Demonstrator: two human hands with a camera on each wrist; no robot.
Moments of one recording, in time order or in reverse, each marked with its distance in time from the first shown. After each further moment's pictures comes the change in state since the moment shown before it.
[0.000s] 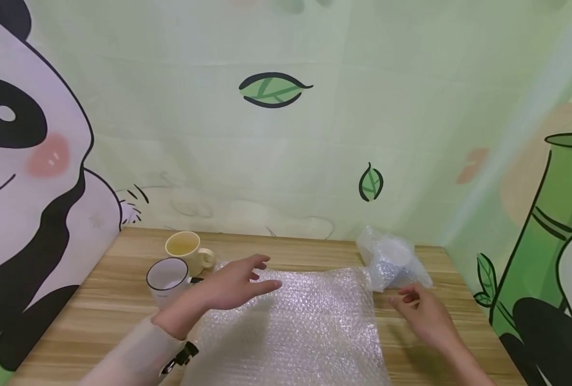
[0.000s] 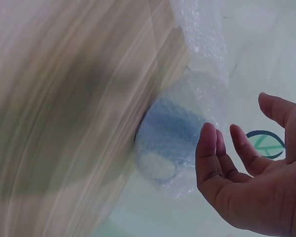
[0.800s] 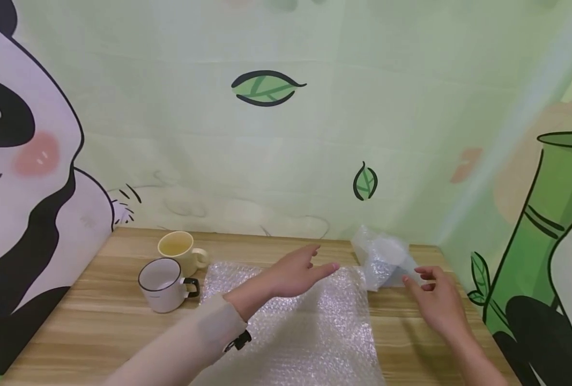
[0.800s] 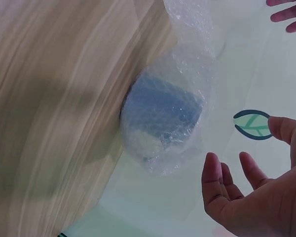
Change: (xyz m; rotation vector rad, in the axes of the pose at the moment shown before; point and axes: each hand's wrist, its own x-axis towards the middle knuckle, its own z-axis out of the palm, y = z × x) left_hand 0.072 0.069 0.057 -0.110 -0.032 0.102; right_hand 0.006 -0.001 -0.030 0.077 0.164 0.066
